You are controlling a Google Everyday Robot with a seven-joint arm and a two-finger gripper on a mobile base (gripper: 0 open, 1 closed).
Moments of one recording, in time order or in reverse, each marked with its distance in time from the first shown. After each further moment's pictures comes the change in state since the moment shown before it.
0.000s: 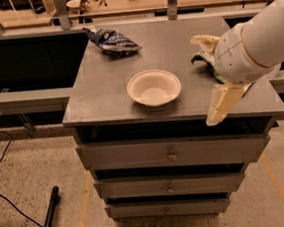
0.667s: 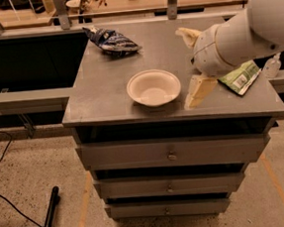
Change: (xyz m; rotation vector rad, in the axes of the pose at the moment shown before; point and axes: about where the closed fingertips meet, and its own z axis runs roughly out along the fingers) arm 0.000 -0.050 0.048 0.131 -0.033 -0.022
